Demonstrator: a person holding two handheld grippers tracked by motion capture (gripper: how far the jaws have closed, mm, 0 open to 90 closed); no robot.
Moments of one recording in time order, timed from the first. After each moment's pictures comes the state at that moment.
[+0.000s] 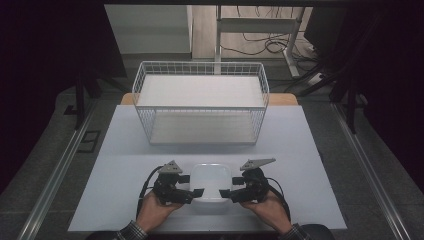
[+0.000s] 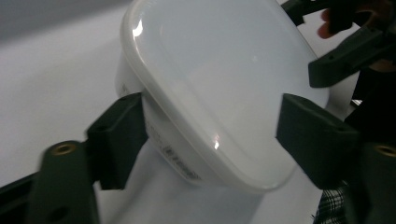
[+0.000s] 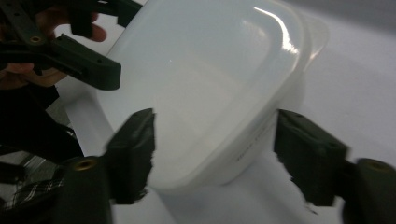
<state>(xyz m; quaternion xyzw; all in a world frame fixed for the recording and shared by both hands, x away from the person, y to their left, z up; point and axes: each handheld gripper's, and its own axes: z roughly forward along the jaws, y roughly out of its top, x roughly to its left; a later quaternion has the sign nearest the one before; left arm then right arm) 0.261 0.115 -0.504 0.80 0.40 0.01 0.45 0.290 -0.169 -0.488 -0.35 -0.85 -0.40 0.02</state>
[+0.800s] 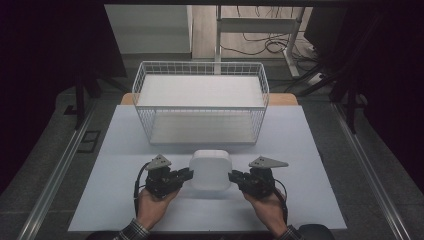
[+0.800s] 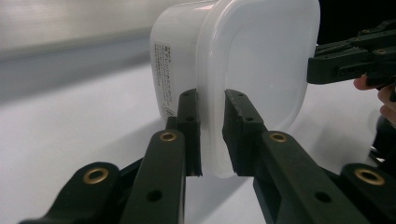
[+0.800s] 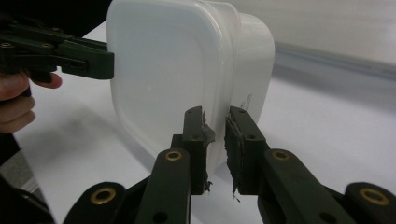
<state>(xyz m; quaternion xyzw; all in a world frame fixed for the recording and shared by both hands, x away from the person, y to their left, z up) 0.263 0.128 -0.488 0.74 0.45 0.07 0.50 0.281 -0.176 -0.470 -0.39 -0.79 -0.46 -0.08</state>
